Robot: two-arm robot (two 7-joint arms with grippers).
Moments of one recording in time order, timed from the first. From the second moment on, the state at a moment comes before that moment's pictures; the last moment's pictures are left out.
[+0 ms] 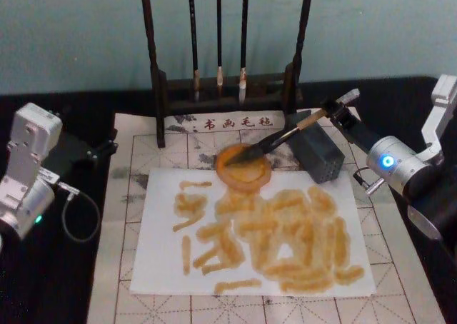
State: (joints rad) left arm -0.20 0.60 0.45 -1.41 -0.25 -0.12 0.03; right arm 0.38 0.31 -0.30 -1.15 1.32 0.25 0.14
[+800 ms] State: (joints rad) left arm -0.20 0.60 0.45 -1.41 -0.25 -0.12 0.03; right arm 0.38 0.31 -0.31 -1.15 1.32 0.24 0.14
